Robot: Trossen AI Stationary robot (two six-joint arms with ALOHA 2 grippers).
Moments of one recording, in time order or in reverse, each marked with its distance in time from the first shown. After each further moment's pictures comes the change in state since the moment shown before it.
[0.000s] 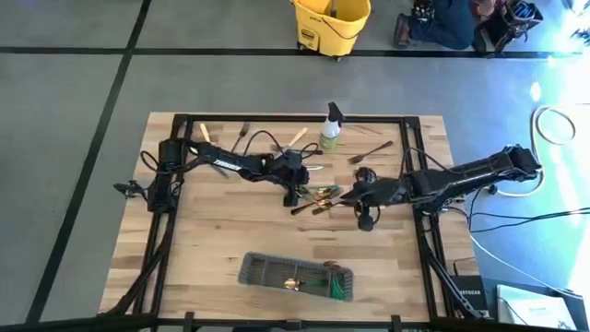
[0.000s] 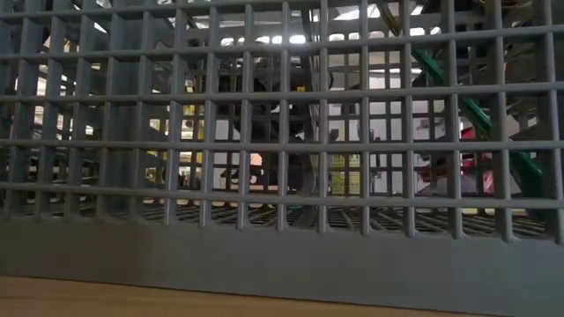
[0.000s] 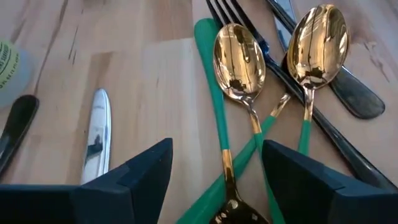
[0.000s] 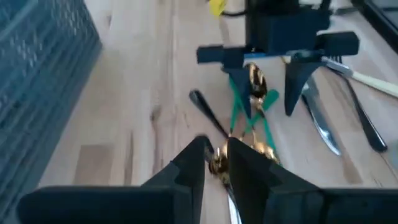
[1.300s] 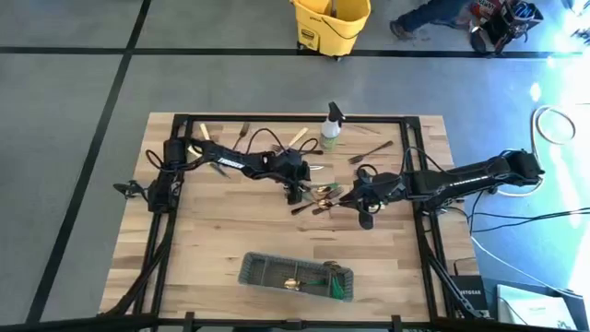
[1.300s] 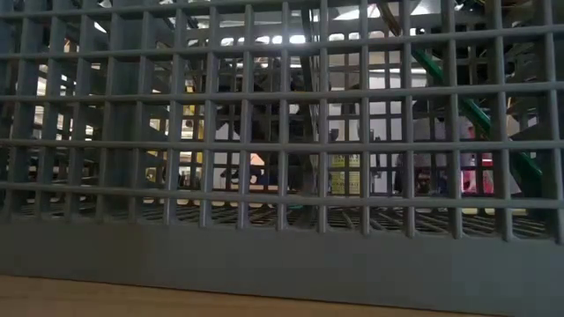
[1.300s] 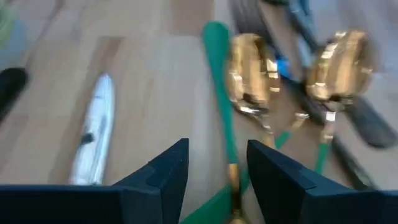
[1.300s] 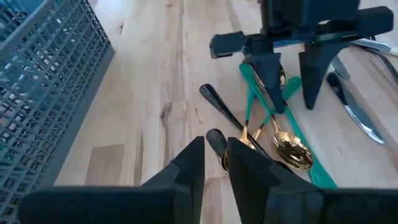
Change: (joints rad) left arm 0.032 0.043 0.020 0.030 0.047 -0.159; right arm -0.075 -0.011 -0.129 0.167 -0.151 0.038
